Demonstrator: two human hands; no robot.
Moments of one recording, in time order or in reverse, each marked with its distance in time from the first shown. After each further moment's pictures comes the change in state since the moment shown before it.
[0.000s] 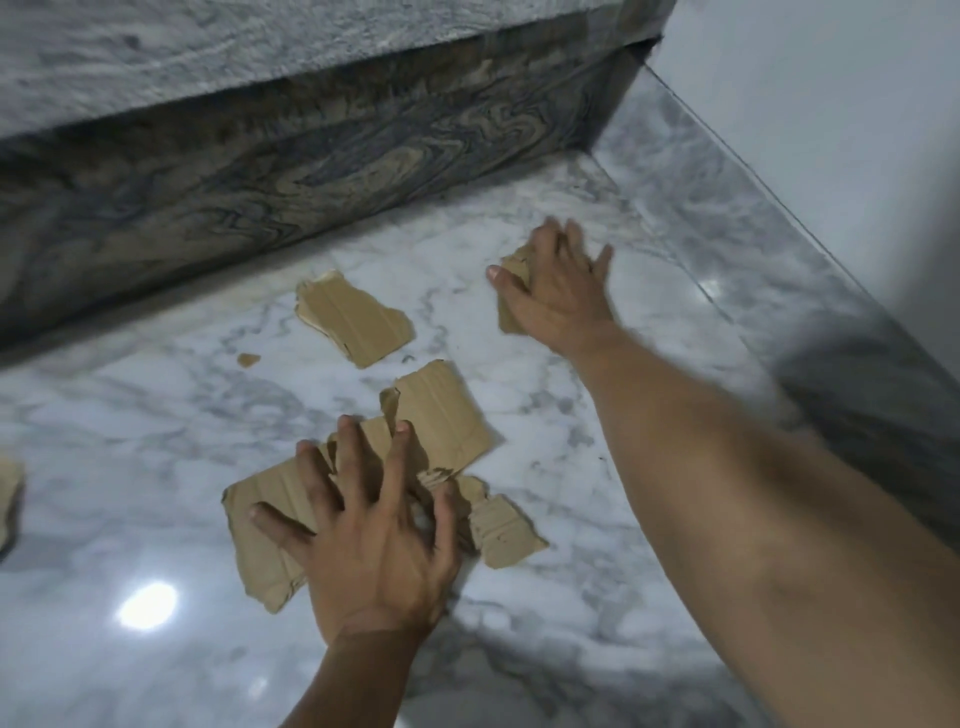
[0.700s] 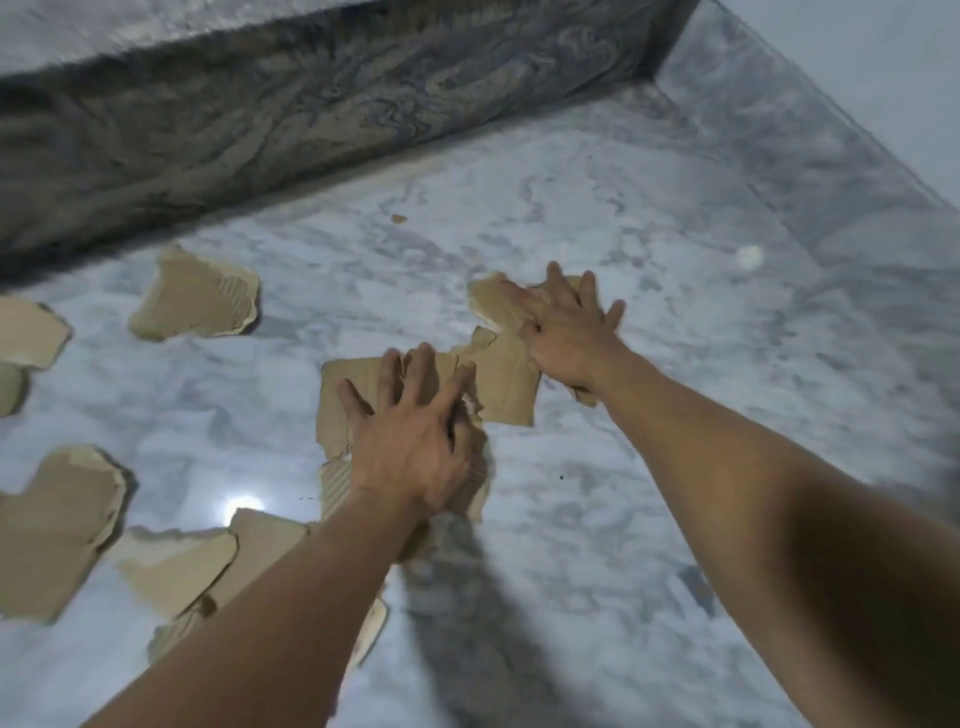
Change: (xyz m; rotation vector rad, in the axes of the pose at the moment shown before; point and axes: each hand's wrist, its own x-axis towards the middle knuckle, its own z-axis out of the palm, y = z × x) left_hand -0.092 -0.128 -0.025 0.037 -0.098 0.298; right_hand -0.233 -0.101 0.022 0.057 -0.363 -0.028
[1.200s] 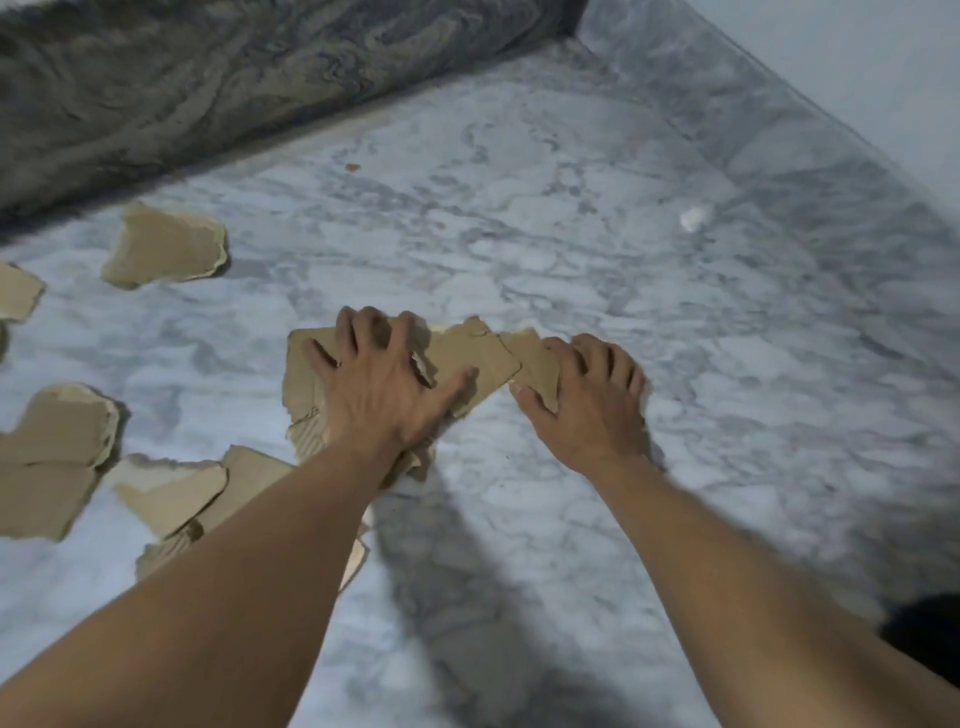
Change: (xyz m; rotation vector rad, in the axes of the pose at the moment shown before) left_hand -0.043 0.003 0.018 0.011 0.245 -0.049; right_hand -0.176 0.036 0.107 -0.106 0.516 0.141
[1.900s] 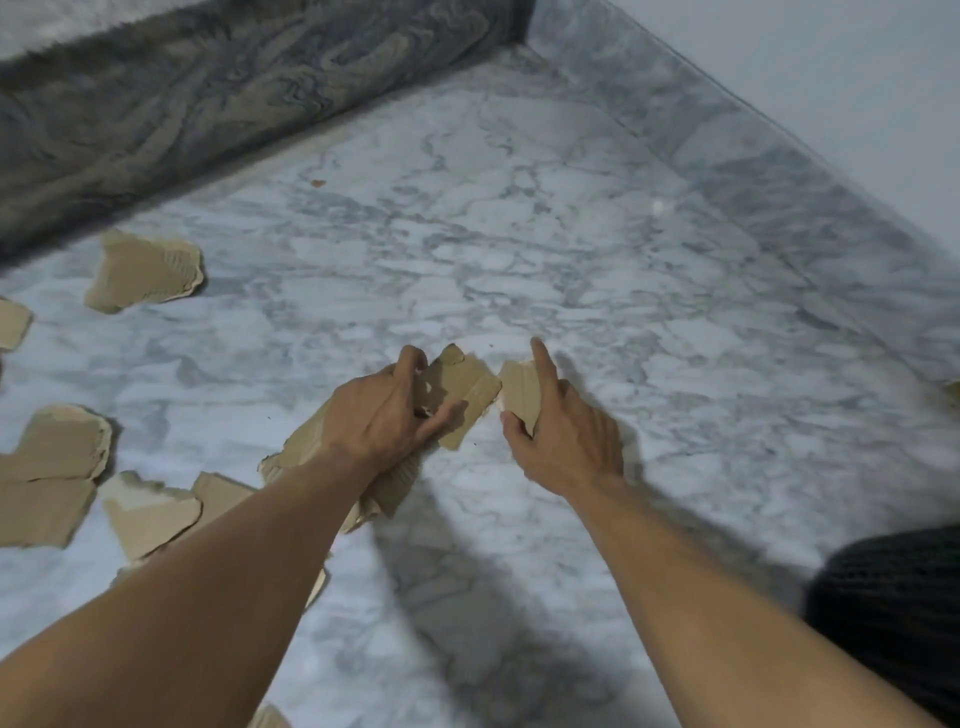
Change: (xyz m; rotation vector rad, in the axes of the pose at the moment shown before) left_hand -0.024 0.011 -0.017 -0.038 -0.210 0.264; right_hand -0.050 -0.004 -0.038 0.102 -0.158 0.070
